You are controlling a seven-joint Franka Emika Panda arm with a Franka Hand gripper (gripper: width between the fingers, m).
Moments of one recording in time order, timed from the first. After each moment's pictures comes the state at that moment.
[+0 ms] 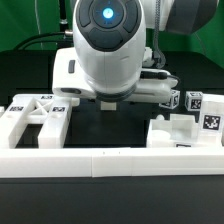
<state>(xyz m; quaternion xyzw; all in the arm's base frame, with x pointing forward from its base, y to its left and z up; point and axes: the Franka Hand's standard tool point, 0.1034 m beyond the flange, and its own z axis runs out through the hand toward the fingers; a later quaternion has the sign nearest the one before) 0.451 -0.017 0.009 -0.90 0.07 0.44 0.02</state>
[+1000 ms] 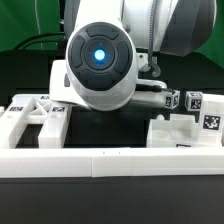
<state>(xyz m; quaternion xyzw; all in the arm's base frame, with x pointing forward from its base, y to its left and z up) 0.443 -0.021 0.007 -0.86 0.08 0.50 0.02</state>
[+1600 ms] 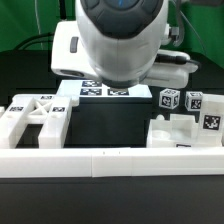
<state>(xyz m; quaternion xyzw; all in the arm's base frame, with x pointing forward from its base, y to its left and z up) 0.519 -0.011 0.068 -0.87 0.08 0.48 0.01</state>
